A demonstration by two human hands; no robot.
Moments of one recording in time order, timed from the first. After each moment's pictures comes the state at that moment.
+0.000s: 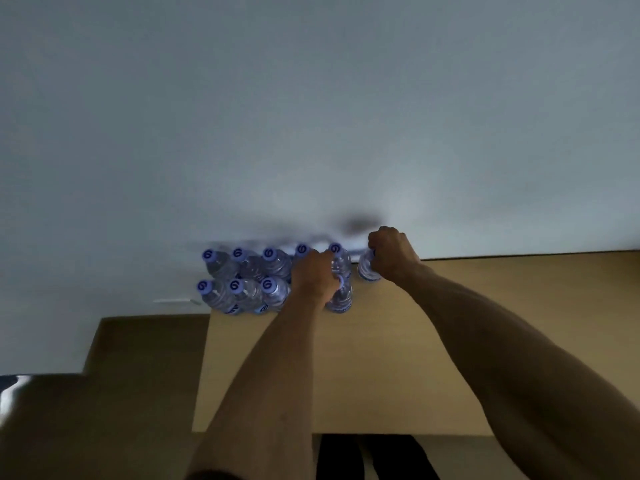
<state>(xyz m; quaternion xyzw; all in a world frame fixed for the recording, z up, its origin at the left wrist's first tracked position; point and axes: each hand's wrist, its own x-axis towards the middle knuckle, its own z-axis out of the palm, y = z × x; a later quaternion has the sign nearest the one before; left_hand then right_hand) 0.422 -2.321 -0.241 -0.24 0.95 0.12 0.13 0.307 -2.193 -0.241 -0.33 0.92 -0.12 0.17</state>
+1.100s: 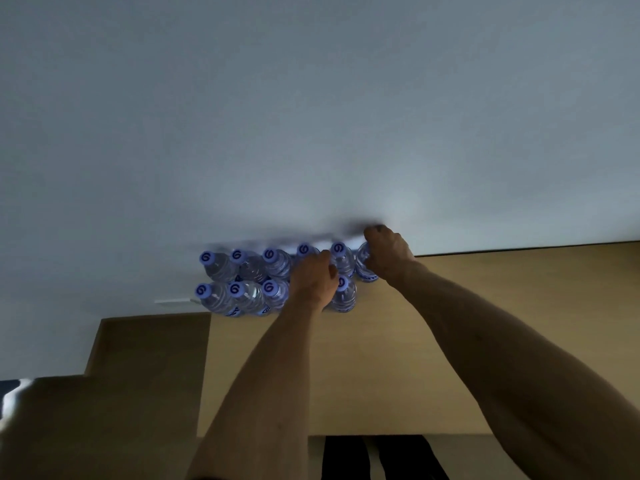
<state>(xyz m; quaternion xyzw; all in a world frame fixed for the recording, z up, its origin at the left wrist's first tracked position) 0.423 -2.332 -0.266 -0.24 0.95 0.15 0.10 0.307 -2.214 -0.262 -0.30 0.93 -0.10 0.19</state>
